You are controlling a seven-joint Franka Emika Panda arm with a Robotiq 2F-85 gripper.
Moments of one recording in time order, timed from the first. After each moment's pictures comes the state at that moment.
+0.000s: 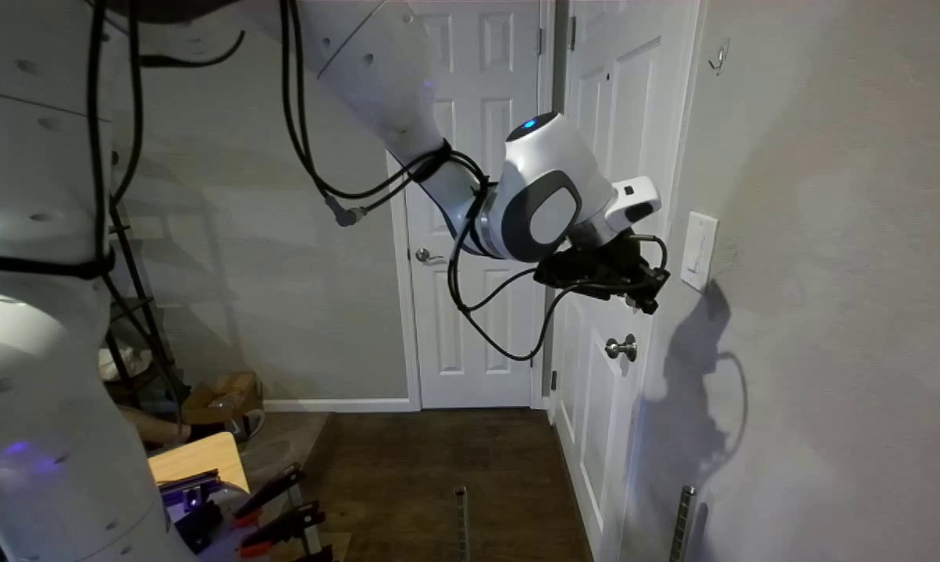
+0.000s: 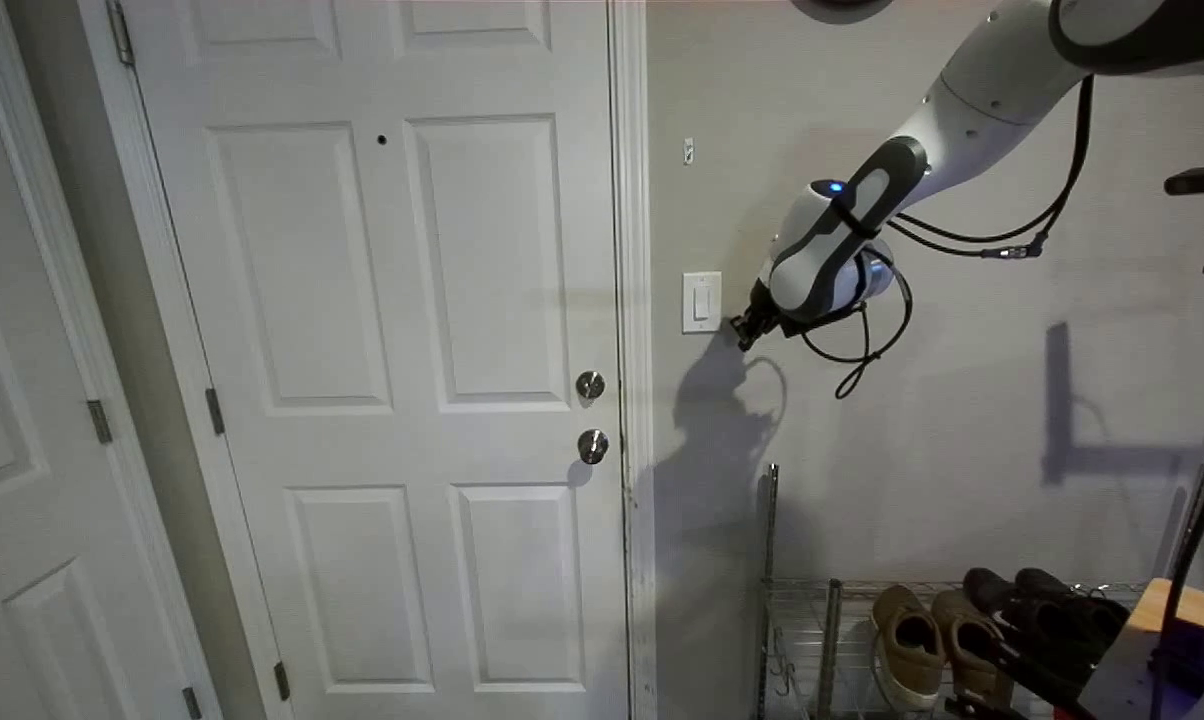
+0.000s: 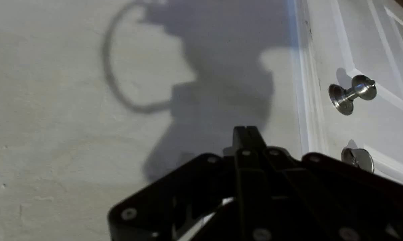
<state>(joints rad) -0.05 0.29 -0.19 -2.12 -0.12 3.08 0.01</state>
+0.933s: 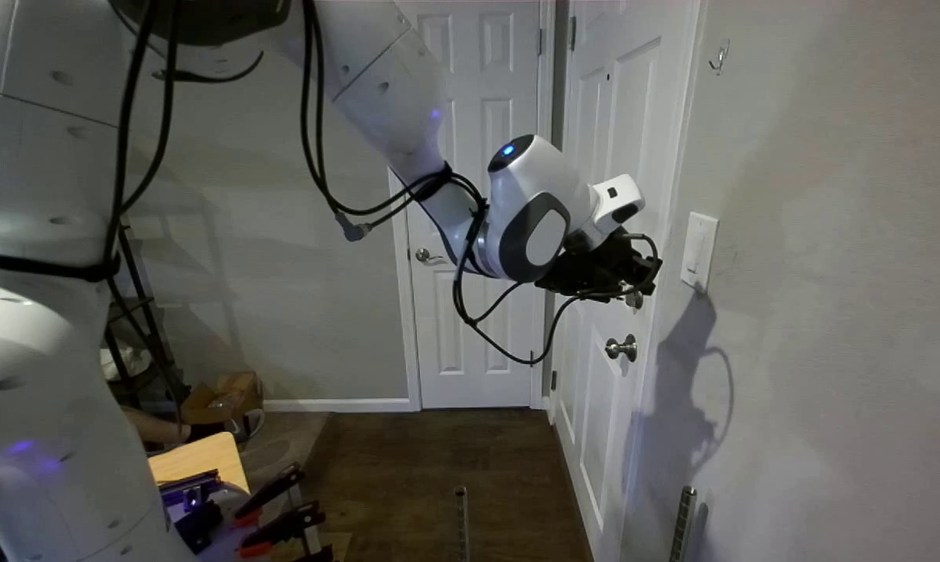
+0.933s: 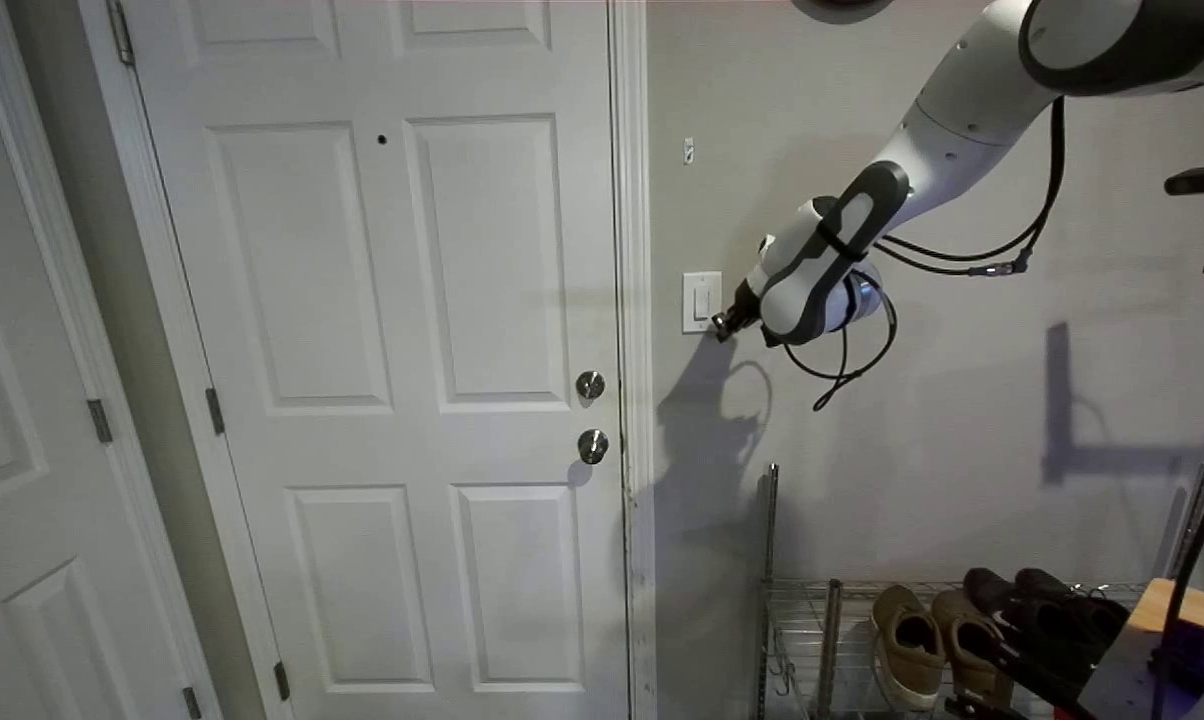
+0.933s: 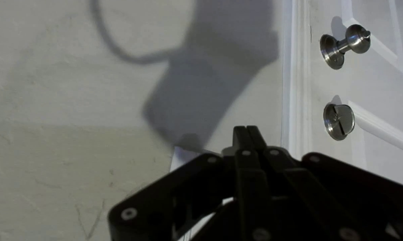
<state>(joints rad) 0.00 0.35 -0.20 -2.12 -0.12 3.33 0.01</state>
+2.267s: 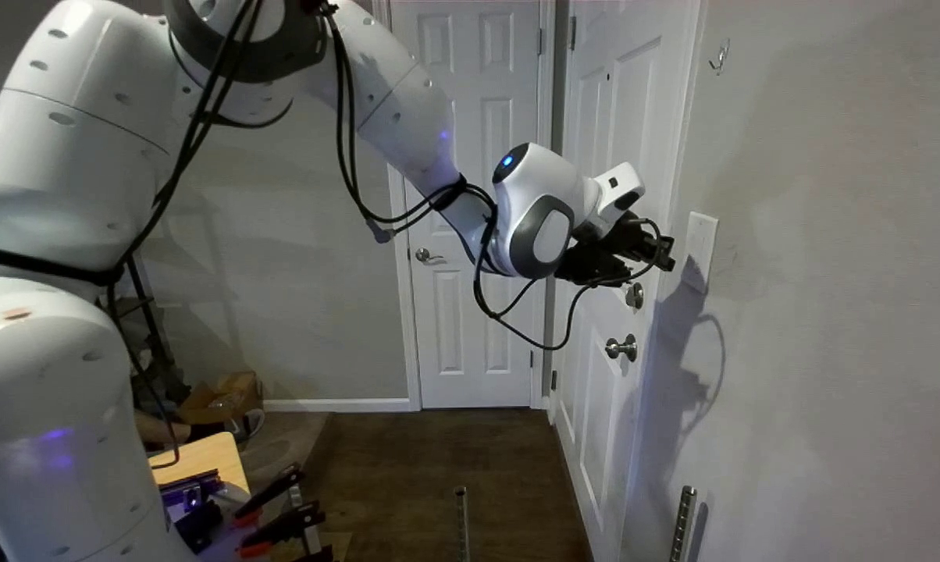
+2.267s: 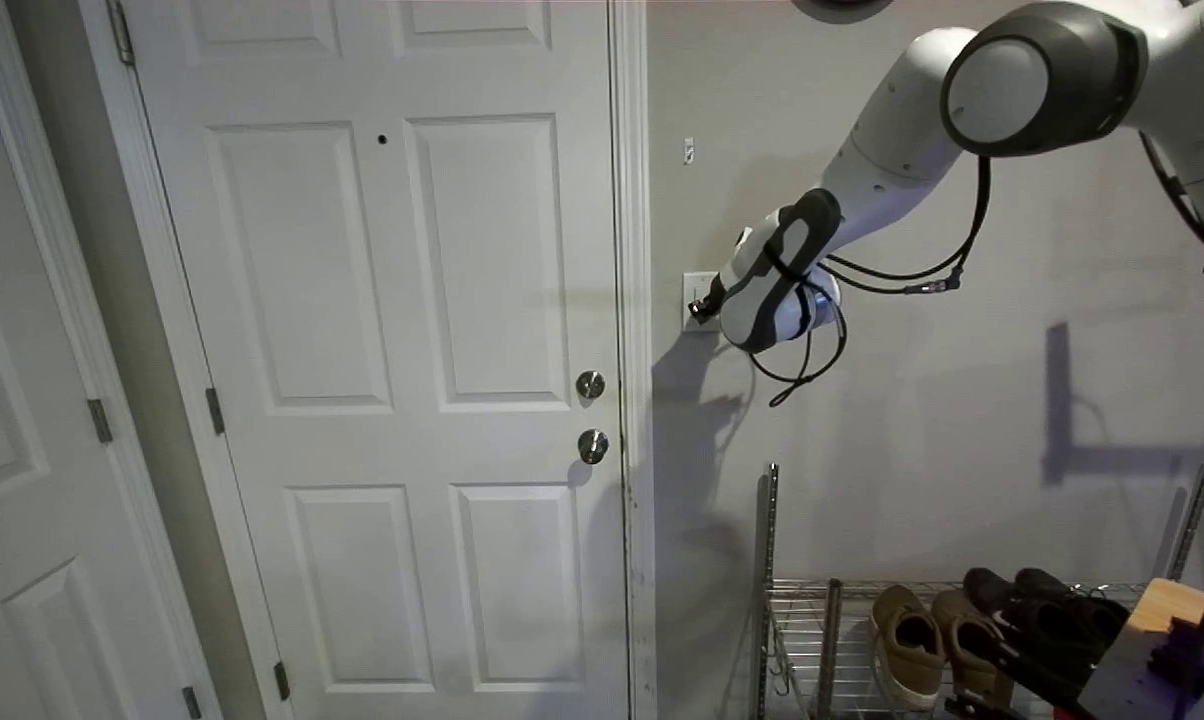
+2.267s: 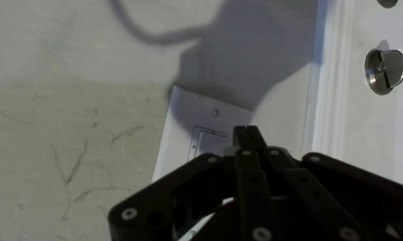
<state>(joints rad) 0.33 0.52 -0.52 -1.96 0.09 3.43 0.01</state>
